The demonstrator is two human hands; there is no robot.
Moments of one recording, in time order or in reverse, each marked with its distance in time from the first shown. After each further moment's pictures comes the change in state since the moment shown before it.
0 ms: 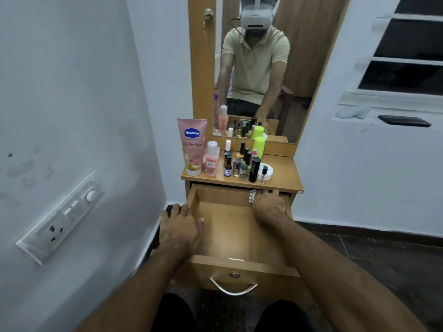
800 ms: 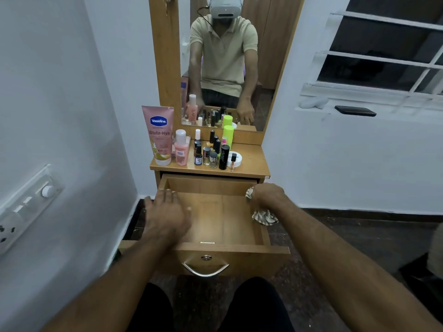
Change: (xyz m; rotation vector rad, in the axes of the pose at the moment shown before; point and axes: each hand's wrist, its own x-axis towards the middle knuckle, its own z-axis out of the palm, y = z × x) left_hand -0.001 0.033 -0.006 0.020 0.011 0.048; right_hand -0.033 0.071 -0.008 0.106 -0.195 0.089
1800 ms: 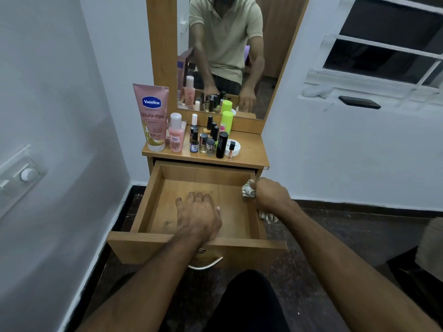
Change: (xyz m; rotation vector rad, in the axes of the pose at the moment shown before) left_hand -0.006 0.085 0.012 -0.212 -0.021 0.085; right_hand -0.003 0.019 0.033 0.178 0.226 -0.105
